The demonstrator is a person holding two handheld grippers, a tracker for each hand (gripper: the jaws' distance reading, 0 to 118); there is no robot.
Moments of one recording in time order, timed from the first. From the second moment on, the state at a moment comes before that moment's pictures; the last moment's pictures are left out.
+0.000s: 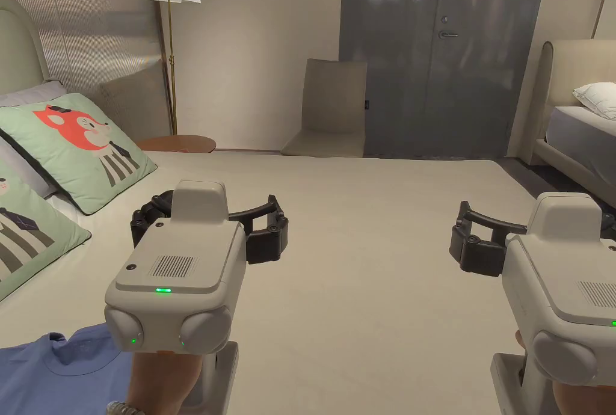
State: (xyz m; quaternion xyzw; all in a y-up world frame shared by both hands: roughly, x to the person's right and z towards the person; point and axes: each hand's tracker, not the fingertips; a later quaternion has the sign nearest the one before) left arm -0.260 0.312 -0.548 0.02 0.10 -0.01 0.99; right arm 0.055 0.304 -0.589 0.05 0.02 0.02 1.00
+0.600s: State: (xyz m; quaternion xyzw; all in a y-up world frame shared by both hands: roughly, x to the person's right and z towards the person) left arm -0.261 0.311 -0.547 0.02 0.10 0.00 0.99; right arm 0.054 0.307 -0.585 0.06 0.03 0.02 1.00
